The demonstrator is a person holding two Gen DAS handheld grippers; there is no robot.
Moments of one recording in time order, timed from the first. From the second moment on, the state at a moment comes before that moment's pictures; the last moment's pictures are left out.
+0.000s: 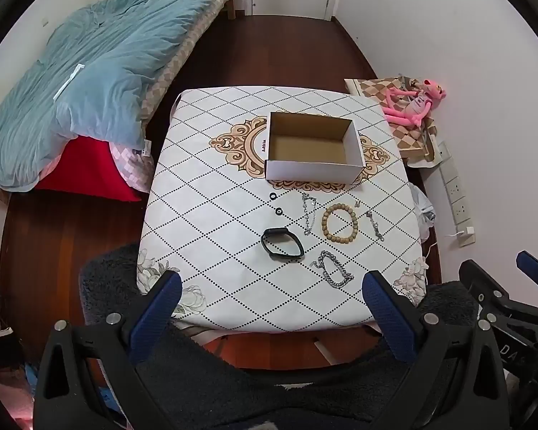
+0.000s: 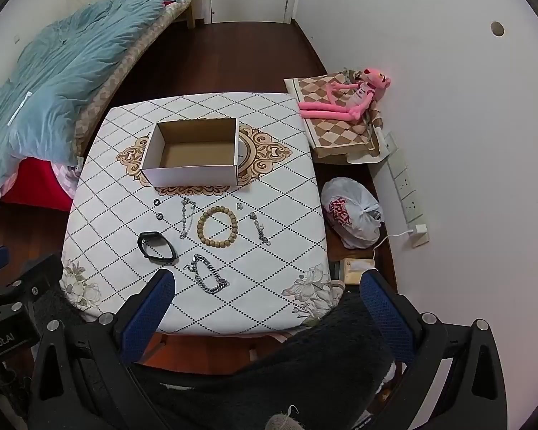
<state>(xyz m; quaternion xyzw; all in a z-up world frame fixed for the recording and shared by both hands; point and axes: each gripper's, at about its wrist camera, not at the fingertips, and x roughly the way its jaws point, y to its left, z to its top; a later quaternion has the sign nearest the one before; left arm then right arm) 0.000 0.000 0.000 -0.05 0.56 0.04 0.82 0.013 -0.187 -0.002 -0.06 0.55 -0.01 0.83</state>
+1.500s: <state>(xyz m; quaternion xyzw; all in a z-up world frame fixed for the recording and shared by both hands) 0.003 -0.001 0.016 -0.05 0.55 0.03 0.83 0.009 -0.191 0.015 -0.06 0.53 -0.01 0.85</state>
